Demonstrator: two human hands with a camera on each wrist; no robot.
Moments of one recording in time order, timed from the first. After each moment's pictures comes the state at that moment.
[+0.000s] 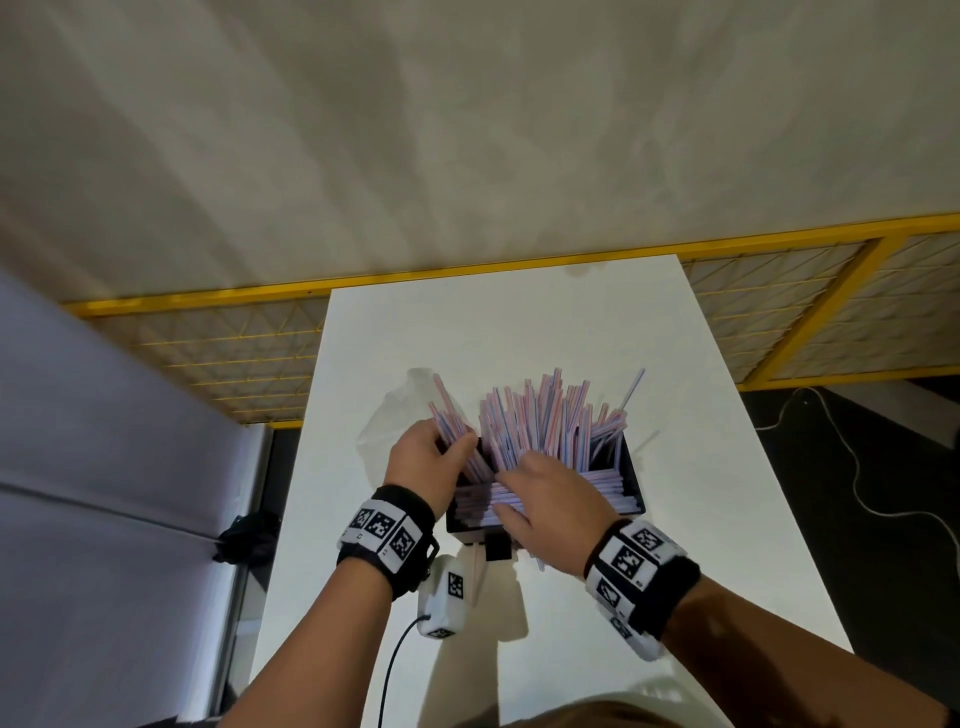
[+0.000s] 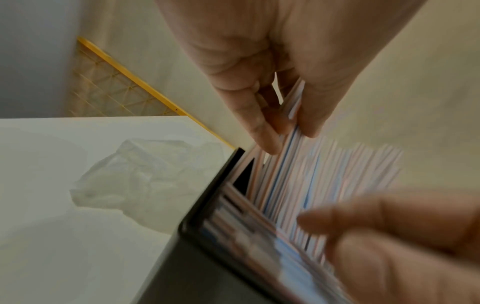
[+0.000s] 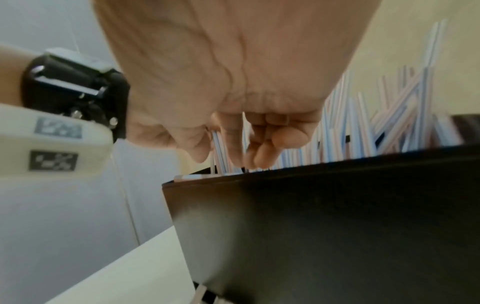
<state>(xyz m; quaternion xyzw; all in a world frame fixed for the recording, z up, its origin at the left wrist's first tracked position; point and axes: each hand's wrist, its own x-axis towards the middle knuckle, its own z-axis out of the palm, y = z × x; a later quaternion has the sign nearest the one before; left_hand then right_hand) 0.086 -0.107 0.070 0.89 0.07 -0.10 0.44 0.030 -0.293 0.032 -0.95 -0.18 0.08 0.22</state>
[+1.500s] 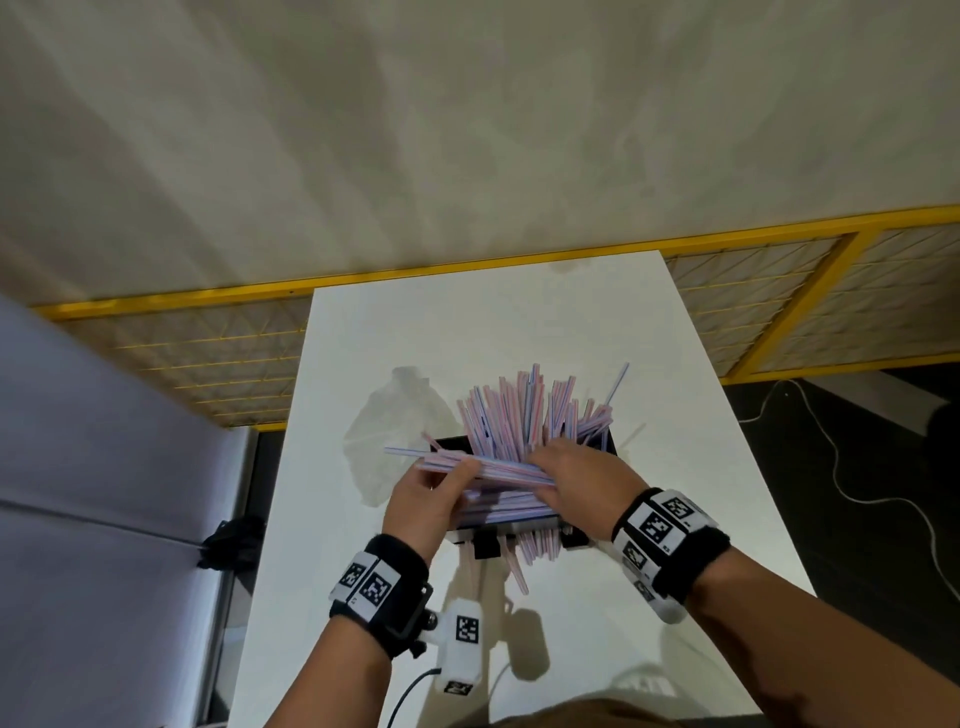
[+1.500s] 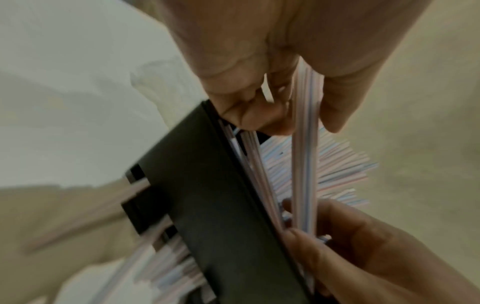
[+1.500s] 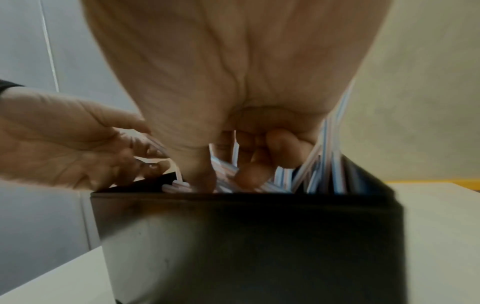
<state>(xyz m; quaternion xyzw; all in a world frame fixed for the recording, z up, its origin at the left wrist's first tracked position) 0.045 -0.116 0.045 0.67 0.18 -0.18 0.70 0.047 -0.339 0.046 -0.96 -0.14 0.17 0.17</state>
